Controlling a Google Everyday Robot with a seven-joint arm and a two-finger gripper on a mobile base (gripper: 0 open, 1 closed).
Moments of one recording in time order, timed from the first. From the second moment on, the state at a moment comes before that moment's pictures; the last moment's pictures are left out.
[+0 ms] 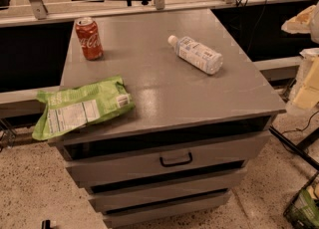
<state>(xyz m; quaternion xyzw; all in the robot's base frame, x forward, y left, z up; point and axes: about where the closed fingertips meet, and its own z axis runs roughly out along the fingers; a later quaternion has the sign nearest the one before) 0.452 -0.233 0.991 -0.61 0.77 -0.02 0.20</state>
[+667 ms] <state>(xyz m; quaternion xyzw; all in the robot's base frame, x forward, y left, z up) 0.514 -0.204 0.981 -0.62 0.76 -0.01 0.21</state>
